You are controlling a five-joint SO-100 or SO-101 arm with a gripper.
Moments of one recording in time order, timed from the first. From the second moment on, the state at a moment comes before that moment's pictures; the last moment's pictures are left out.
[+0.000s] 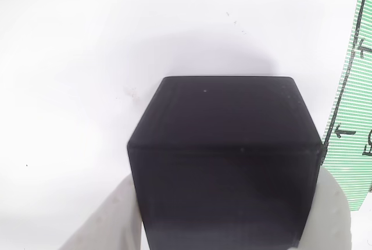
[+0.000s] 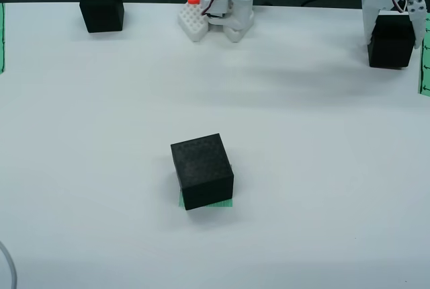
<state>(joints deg) -81.4 77.4 90.9 78.5 -0.7</state>
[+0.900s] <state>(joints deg) -48.3 109.3 99.8 84.8 -5.4</state>
